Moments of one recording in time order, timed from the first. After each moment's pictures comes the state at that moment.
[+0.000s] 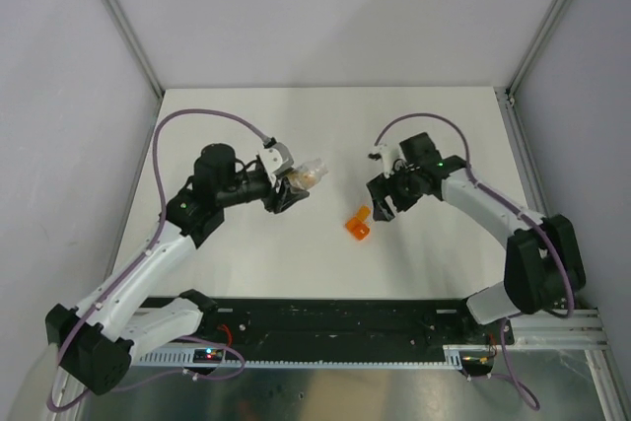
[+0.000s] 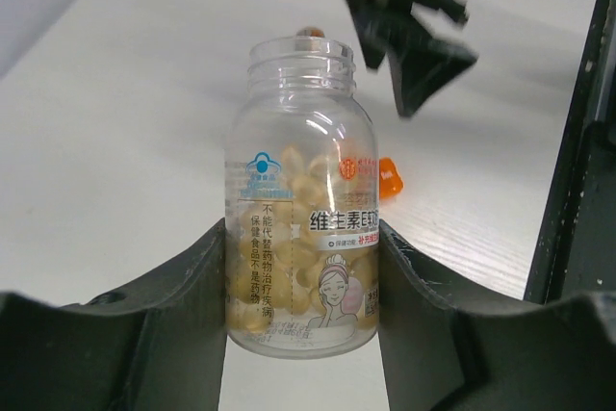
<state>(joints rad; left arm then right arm) -0.50 0.98 0.89 -0.21 0.59 0.25 0.45 1.50 1.05 -0.62 -0.36 -0.17</state>
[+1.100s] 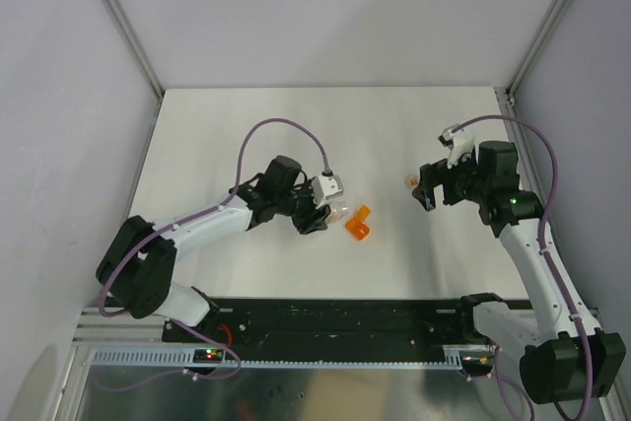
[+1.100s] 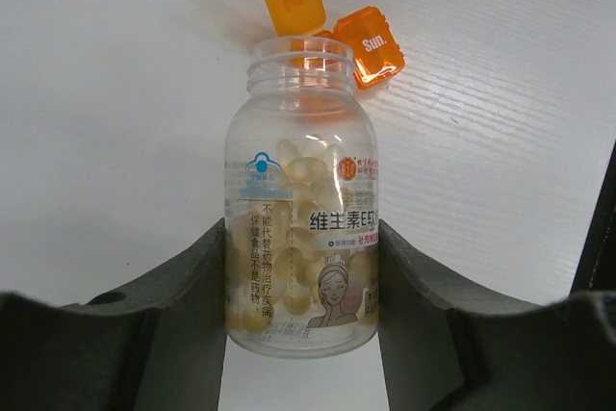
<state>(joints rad) -0.67 1.44 0.86 -0.20 0.47 0.41 0.11 0.98 0.92 -0.56 -0.38 -0.17</state>
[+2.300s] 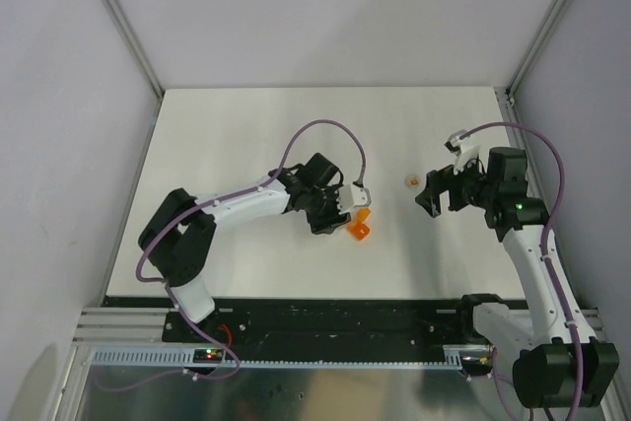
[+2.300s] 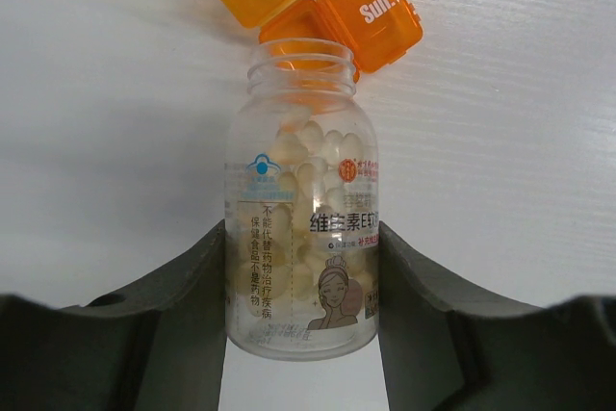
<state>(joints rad) -0.79 1.71 1.15 -0.49 0.30 0.56 0.02 0.94 0.86 -0.58 -0.52 -0.22</state>
